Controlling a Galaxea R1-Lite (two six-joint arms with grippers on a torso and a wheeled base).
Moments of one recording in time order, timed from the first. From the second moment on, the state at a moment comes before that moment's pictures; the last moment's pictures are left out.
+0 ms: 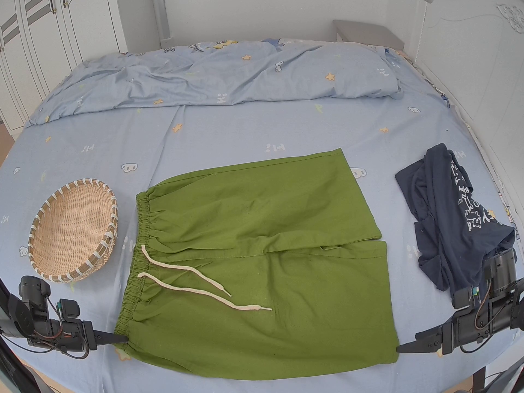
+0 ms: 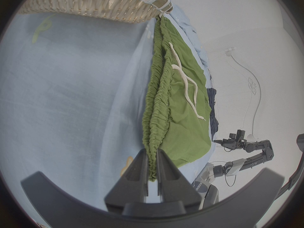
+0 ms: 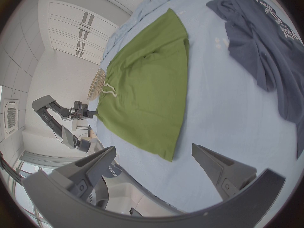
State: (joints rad) left arm 0.44 1.83 -0.17 -0.44 -0.92 0.13; right arm 0.12 1.49 -0.22 -0.24 0.65 0.05
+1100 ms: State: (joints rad) left arm 0.44 1.83 -0.17 -0.44 -0.92 0.13; right arm 0.24 1.88 -0.08 -0.70 0.74 0.07
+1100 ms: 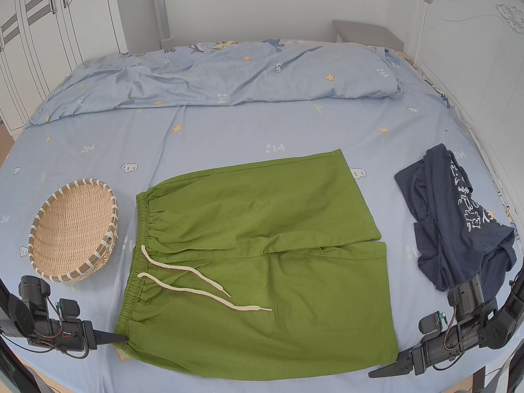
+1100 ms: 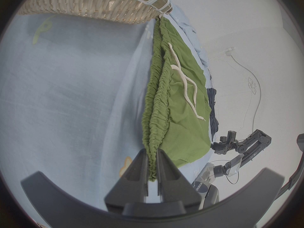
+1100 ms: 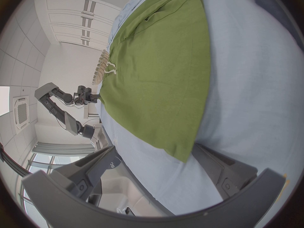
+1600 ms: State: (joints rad) left arm 0.44 1.83 -0.17 -0.44 -0.92 0.13; right arm 0.27 1.97 -0.06 -0.92 0.74 0.20
